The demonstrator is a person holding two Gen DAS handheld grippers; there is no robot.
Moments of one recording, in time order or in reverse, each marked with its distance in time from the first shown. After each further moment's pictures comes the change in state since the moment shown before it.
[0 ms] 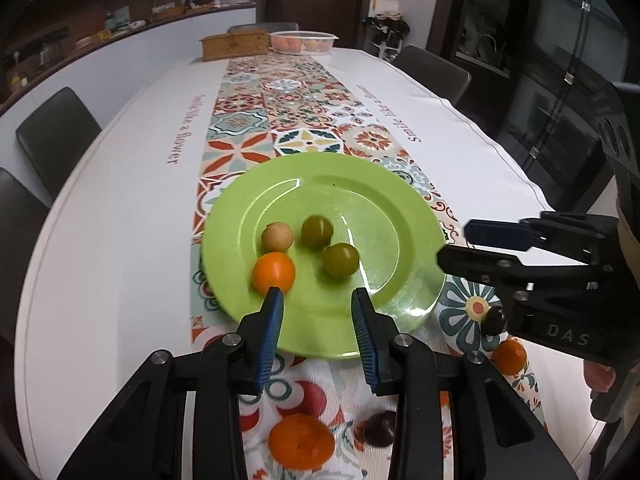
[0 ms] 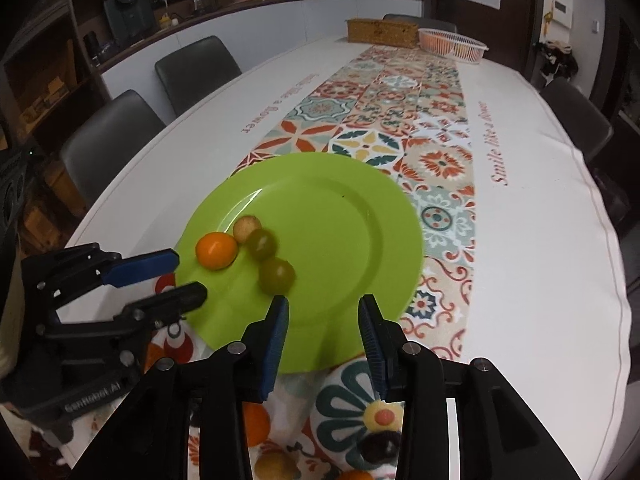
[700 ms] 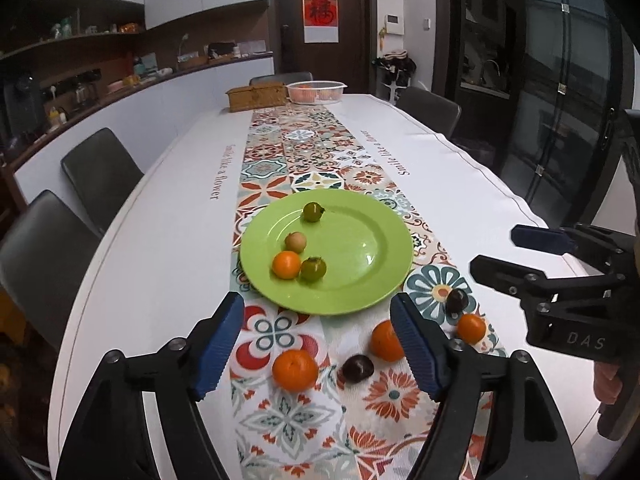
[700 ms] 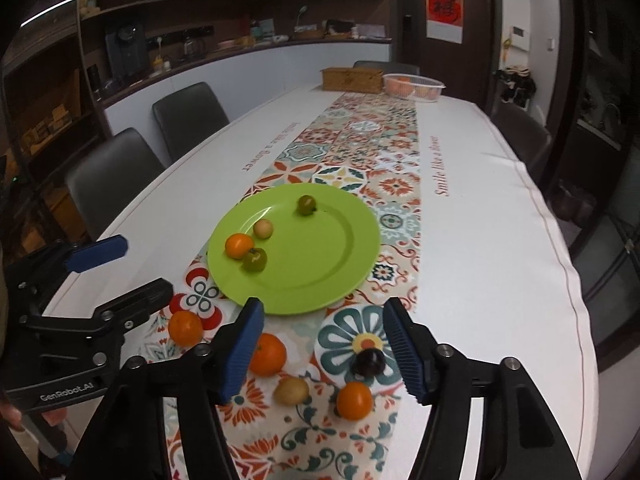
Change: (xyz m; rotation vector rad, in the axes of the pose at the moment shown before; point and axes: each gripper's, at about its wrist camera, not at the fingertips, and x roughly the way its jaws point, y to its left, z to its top) left arm -0.095 -0.036 -0.046 0.028 -0.175 0.117; right arm -0.098 0.016 -0.059 0.055 -0.171 -0.102
